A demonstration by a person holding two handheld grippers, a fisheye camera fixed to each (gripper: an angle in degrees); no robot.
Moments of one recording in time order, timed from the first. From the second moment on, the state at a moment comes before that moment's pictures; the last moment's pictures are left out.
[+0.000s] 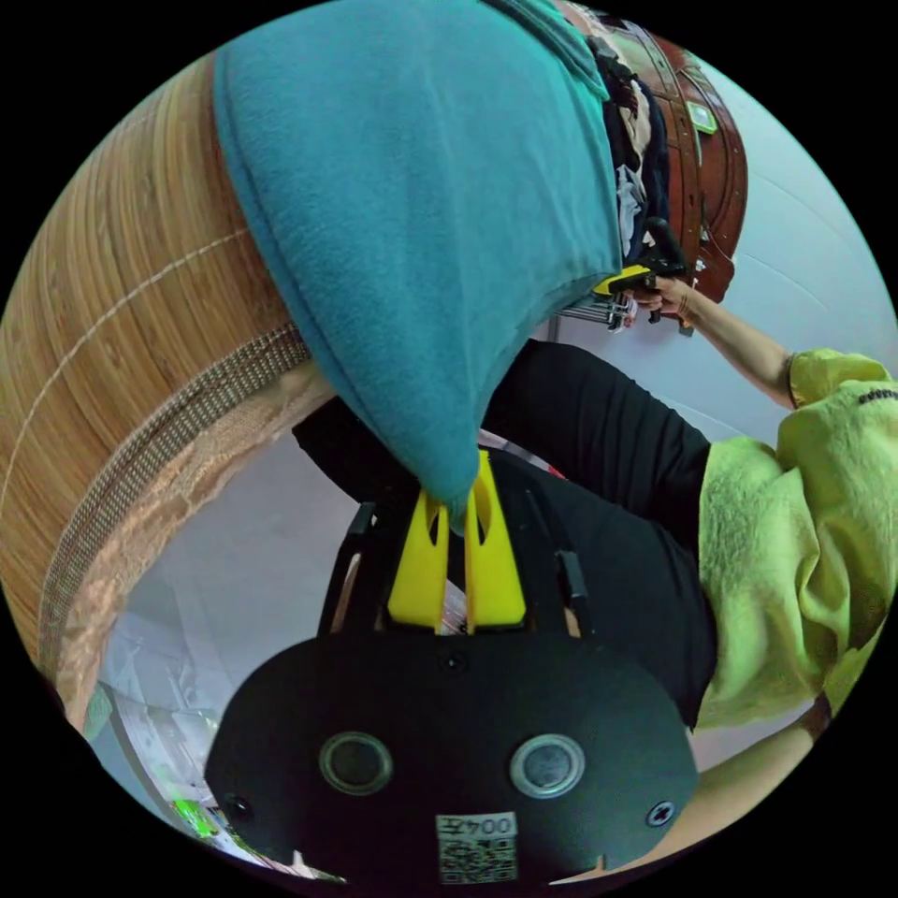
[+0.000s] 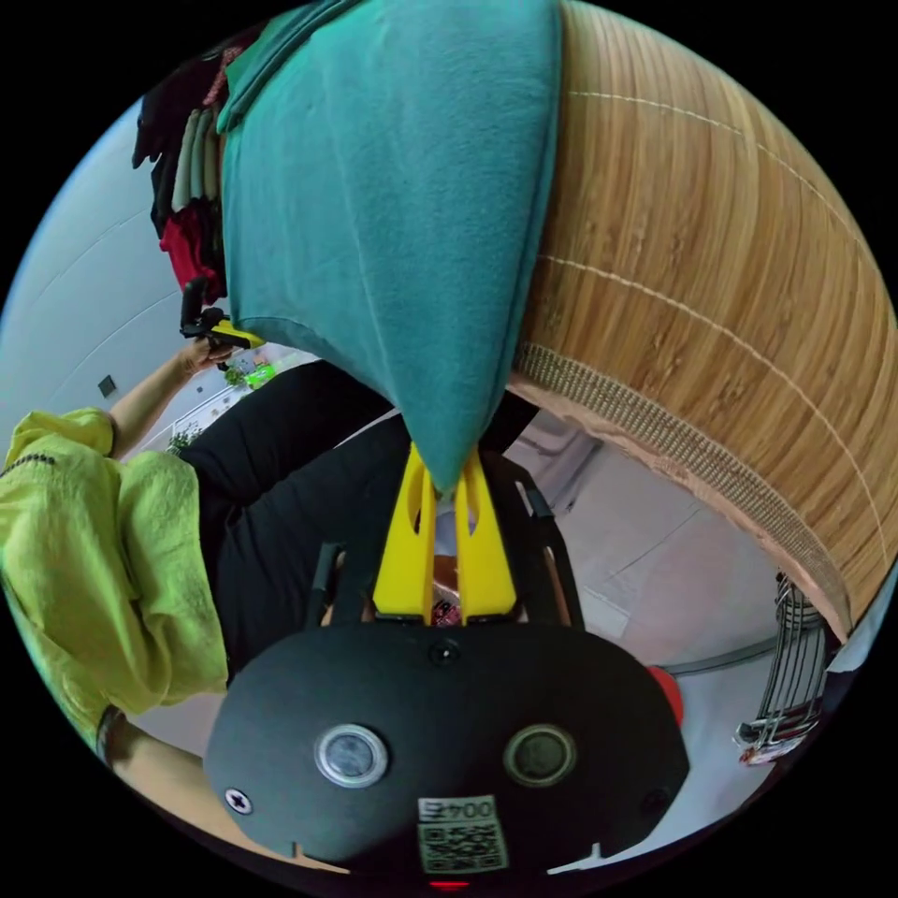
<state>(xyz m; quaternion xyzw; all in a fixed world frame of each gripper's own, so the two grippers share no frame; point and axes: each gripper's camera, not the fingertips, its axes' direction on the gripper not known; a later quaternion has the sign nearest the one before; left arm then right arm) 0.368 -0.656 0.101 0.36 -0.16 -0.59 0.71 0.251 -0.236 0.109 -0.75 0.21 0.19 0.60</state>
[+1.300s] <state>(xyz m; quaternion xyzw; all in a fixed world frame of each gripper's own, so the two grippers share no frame) 0.331 -0.423 -0.381 0.85 -0.15 -0.33 0.39 0.286 -0.515 0.312 -0.20 0.17 0.33 0.91</state>
